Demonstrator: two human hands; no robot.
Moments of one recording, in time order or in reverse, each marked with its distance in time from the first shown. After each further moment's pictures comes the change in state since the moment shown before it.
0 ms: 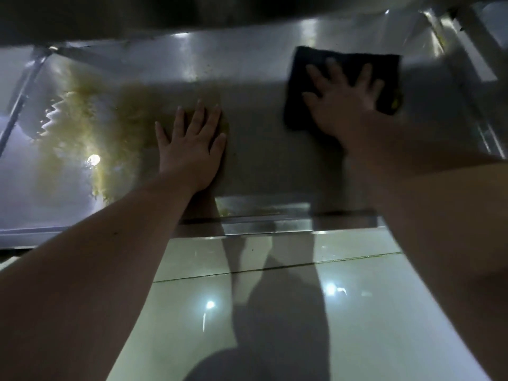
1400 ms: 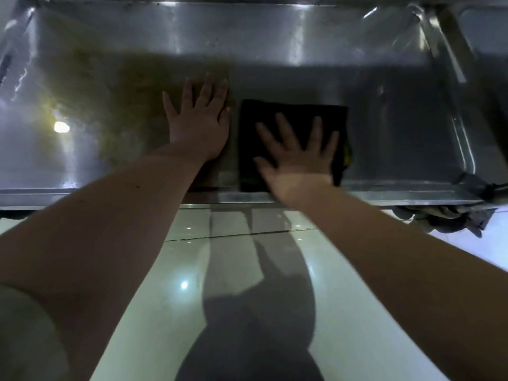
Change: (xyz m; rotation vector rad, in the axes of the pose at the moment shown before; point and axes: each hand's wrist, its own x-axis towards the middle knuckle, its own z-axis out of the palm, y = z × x) left_hand -0.018 0.010 0.009 -0.062 0.055 0.009; right_hand -0.171 -0.048 0.046 -0.117 -0.005 -0.186
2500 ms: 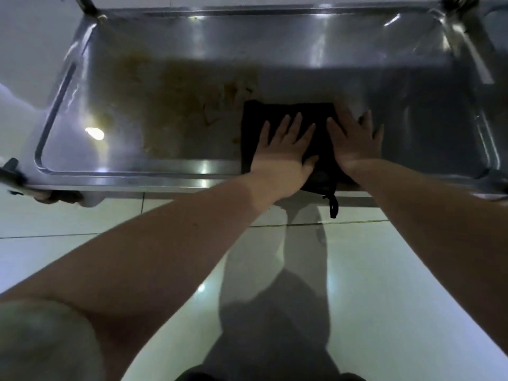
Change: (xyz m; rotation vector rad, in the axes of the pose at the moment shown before) left_hand -0.084 0.080 -0.017 -0.034 -0.143 0.282; right_hand 0.017 0.046 -0.014 0.432 0.023 0.221
